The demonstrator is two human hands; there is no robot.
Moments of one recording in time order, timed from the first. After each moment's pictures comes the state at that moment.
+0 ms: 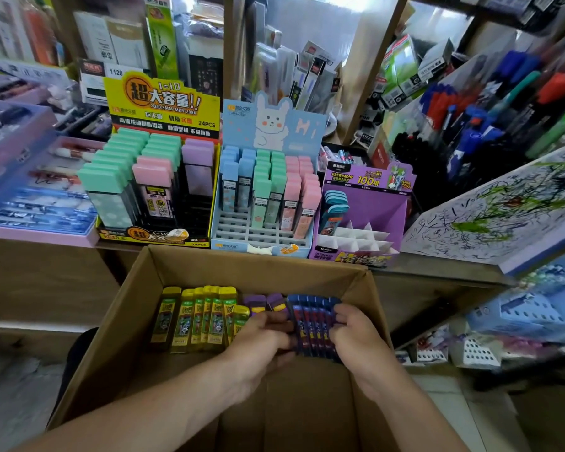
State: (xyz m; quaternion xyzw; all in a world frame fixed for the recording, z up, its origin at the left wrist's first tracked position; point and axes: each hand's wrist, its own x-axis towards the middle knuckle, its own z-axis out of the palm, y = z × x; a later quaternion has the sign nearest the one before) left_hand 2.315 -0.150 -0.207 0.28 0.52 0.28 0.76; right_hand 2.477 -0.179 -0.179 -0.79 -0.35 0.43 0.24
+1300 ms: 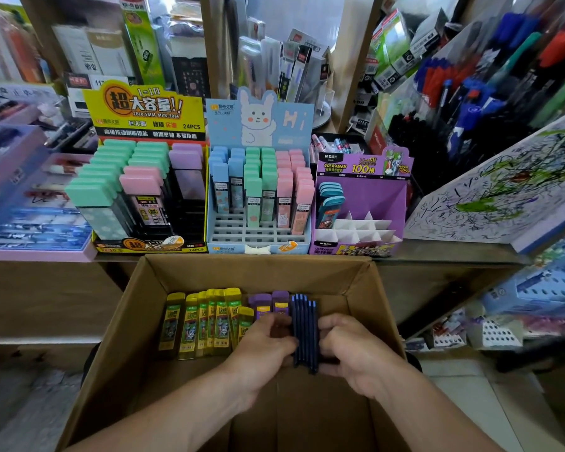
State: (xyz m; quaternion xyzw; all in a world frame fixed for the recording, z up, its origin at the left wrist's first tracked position) left_hand 2.306 -0.156 -0.200 0.44 0.54 0.21 0.69; right_hand 2.459 -0.182 -0.170 -0.73 -0.24 0.59 0.27
